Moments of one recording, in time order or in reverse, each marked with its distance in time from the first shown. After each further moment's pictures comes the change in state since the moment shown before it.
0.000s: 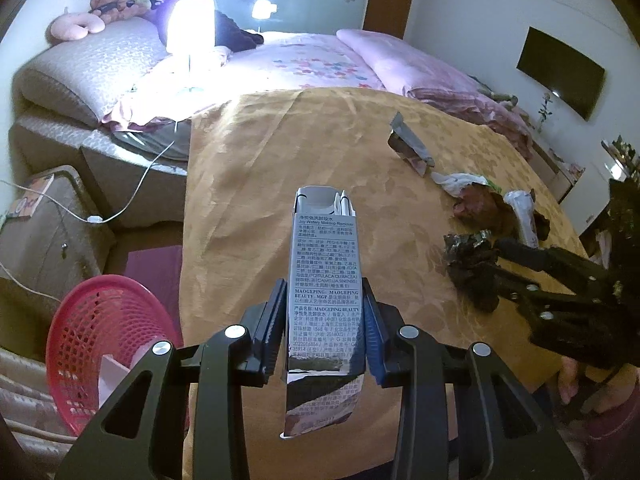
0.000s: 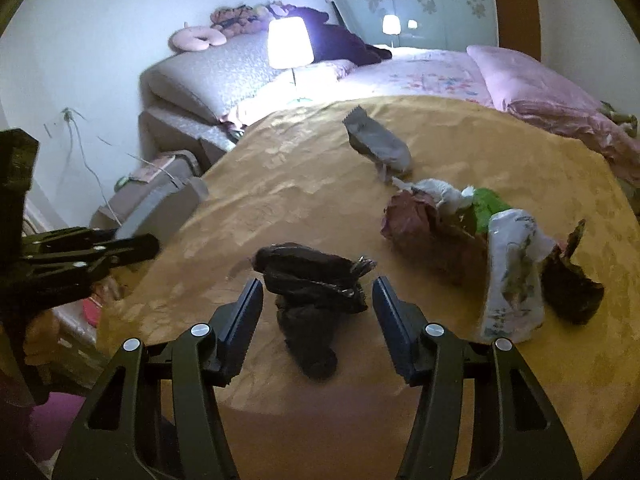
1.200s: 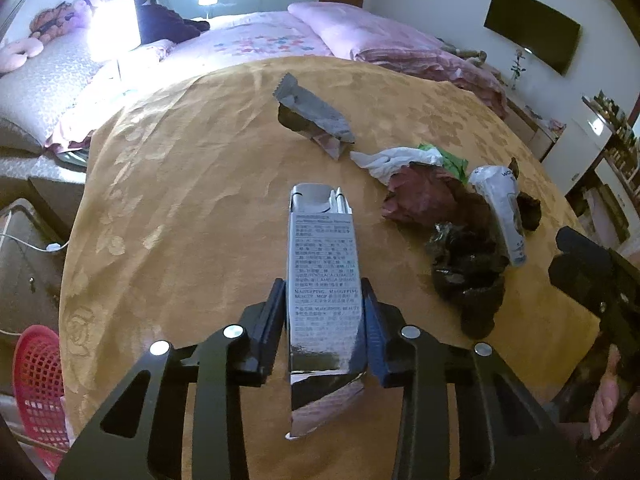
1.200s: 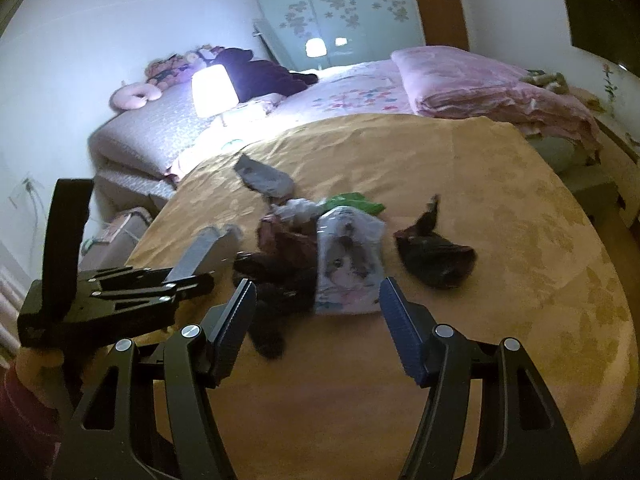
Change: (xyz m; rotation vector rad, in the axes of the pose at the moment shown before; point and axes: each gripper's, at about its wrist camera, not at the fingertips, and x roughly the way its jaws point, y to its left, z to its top) left arm 0.074 -0.085 0.024 0.128 0.094 -0.072; right arm -0.065 -0.066 -0.020 0.191 -0.129 -0.116
